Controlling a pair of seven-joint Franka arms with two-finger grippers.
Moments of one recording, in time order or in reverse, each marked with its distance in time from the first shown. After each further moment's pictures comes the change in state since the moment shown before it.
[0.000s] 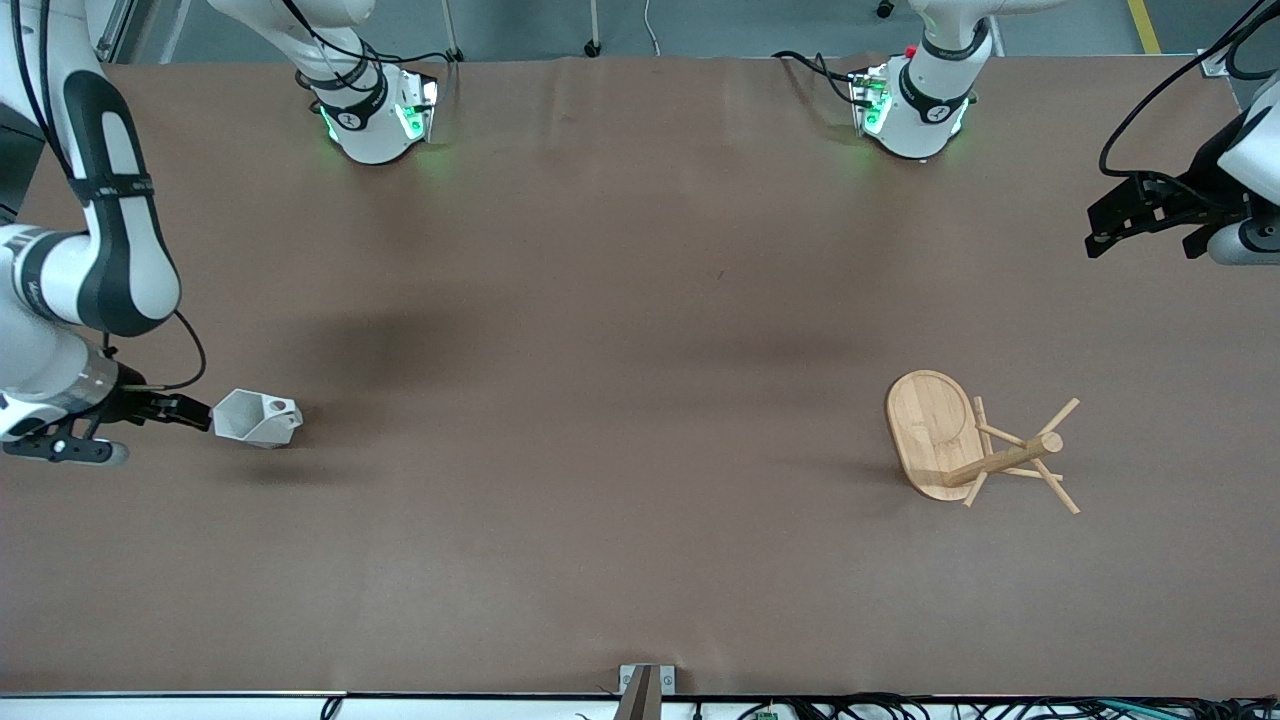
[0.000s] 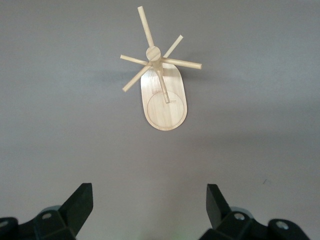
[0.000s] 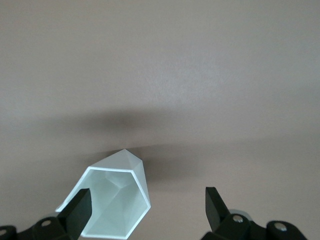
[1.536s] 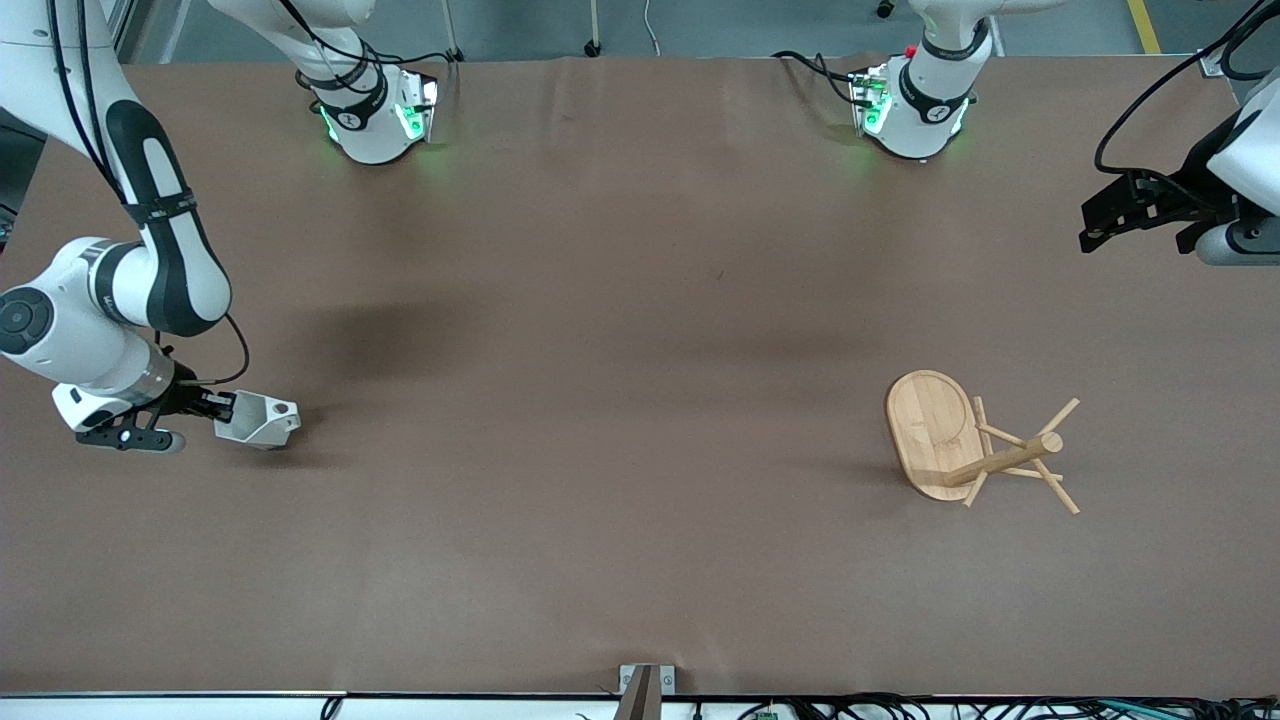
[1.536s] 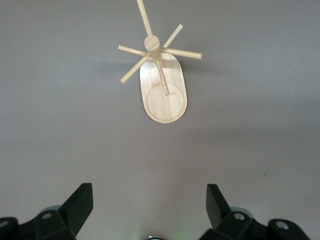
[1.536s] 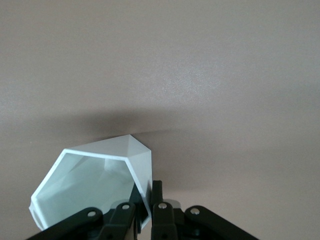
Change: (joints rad) left arm 0.001 0.004 -0.006 -0.001 0.000 -0.029 0.000; right arm -0.004 0.010 0.012 -0.132 0.005 0.147 -0.003
